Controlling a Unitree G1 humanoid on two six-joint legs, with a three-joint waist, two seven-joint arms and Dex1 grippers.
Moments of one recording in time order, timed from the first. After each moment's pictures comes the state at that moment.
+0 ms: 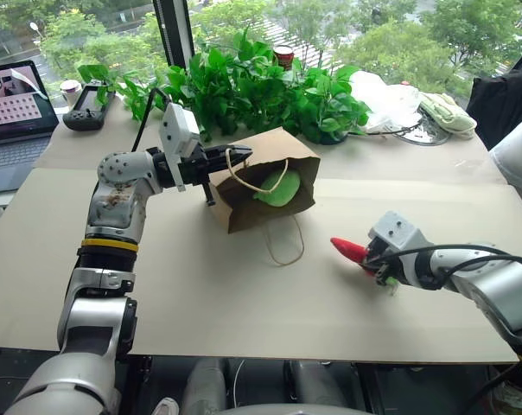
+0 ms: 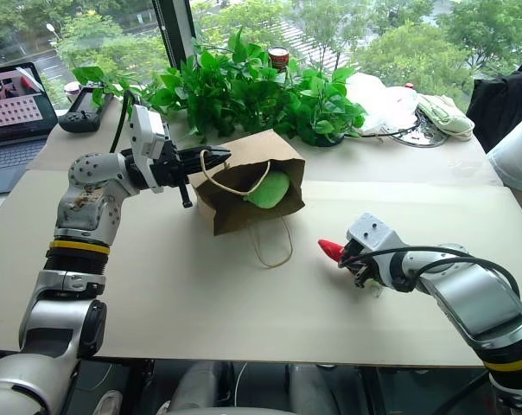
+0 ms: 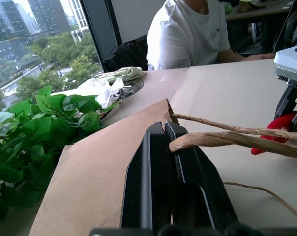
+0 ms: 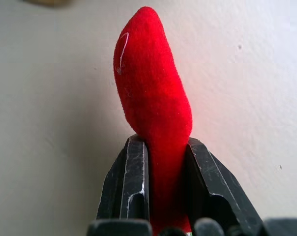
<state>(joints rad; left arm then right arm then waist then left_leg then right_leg) -0.82 0.47 0.00 0.37 -0.34 0.07 -1.17 -0.34 -0.92 0.10 -0.58 0.45 1.16 0.63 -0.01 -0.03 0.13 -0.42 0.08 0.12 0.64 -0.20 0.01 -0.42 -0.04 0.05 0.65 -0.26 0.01</state>
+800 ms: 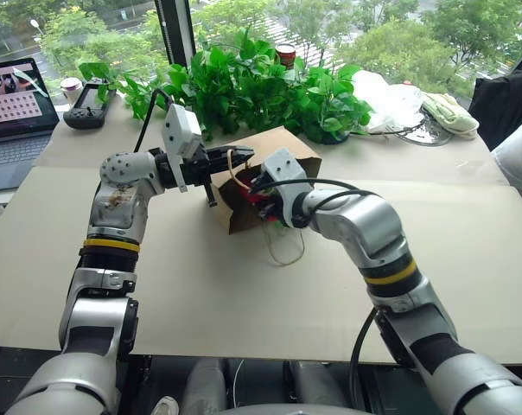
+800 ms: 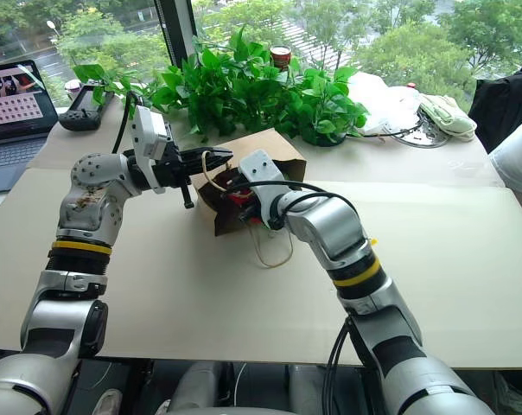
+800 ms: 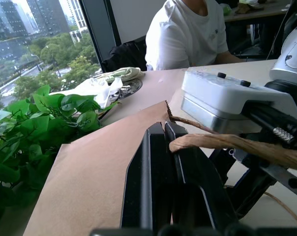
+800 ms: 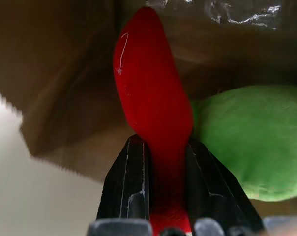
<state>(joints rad) -0.82 0.47 0.00 0.37 -0.34 0.07 -1.17 -0.89 -0.14 0.30 -0.03 0.26 1.17 0.23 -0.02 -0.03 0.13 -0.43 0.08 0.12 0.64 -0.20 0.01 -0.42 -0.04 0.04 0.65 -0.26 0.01</state>
